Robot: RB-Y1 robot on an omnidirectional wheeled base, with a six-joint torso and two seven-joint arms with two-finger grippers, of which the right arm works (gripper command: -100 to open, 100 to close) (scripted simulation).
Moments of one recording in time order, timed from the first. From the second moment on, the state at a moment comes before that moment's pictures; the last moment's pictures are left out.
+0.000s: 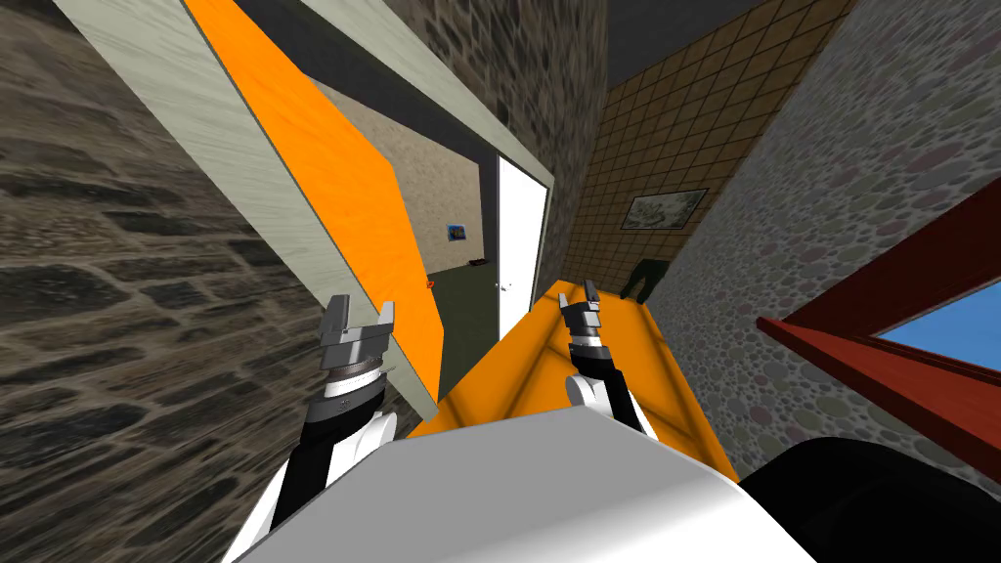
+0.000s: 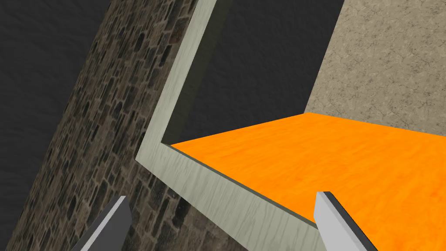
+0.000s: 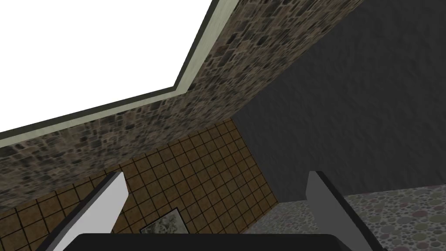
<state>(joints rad) 0.46 0.01 0.01 -2.32 -0.07 -0.38 -0.03</state>
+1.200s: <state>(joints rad) 0.36 -0.04 0.00 -2.06 -0.08 -0.44 -0.04</state>
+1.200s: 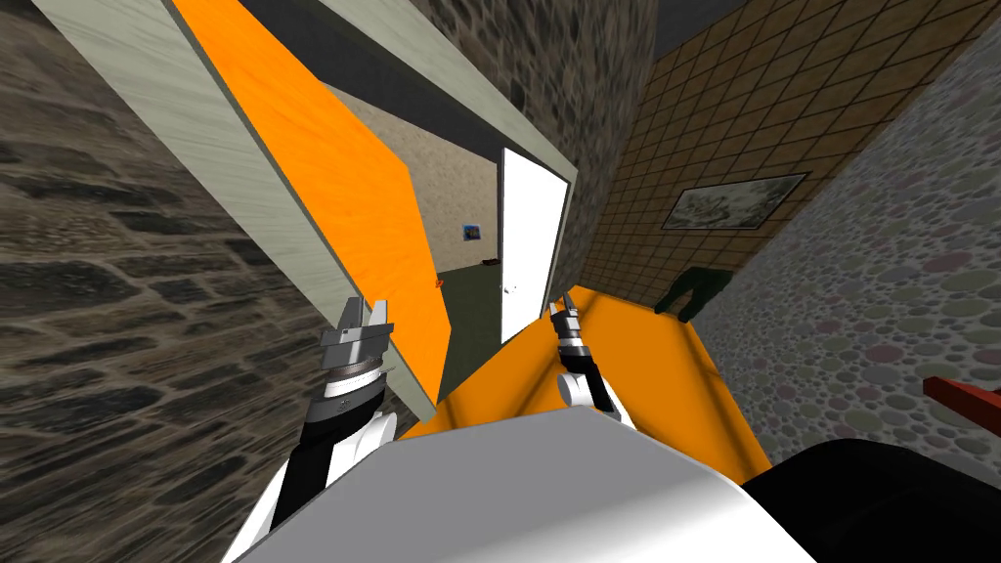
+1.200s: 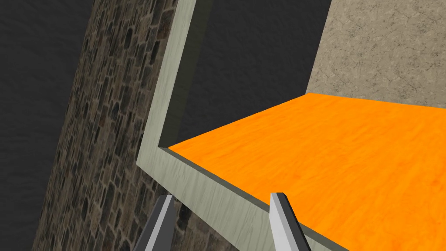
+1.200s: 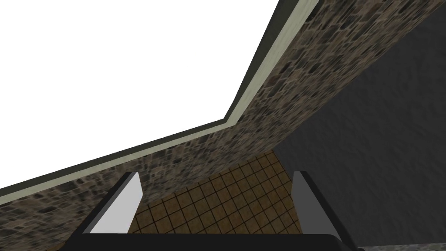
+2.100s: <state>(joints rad) 0.27 -0.07 -0.01 -1.81 -0.08 -0.51 -0.05</state>
